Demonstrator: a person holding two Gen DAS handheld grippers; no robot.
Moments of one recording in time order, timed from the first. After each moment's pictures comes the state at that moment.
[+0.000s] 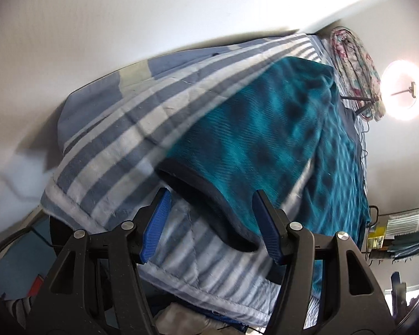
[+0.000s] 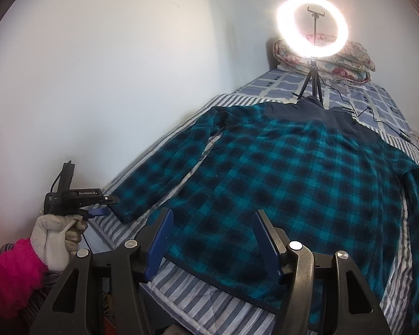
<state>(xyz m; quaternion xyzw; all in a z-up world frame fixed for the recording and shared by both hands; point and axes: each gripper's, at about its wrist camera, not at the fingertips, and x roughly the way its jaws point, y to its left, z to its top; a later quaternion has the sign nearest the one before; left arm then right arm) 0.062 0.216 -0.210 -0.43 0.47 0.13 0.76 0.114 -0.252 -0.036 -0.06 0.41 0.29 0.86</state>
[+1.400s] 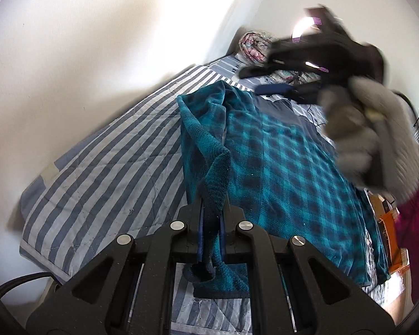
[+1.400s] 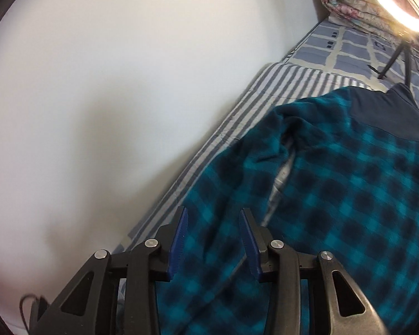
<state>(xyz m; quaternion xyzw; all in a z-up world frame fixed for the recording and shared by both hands) 0.086 0.098 -0.116 -0.24 0.34 0.05 0.91 0.330 -0.049 -0.091 -0.03 0.55 0.36 0.76</state>
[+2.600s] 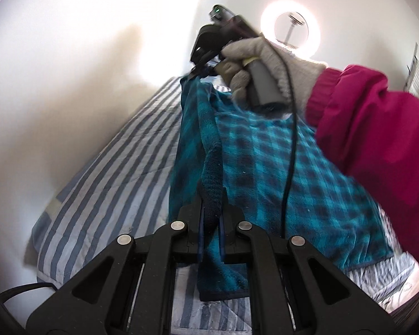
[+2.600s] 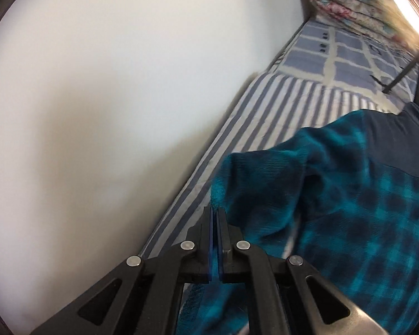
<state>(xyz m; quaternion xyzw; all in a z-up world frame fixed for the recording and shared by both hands) 0.081 0.051 -0.103 -0.12 0.34 0.02 0.93 0.415 0.016 -0.118 -0.03 0.54 0.29 0.79</state>
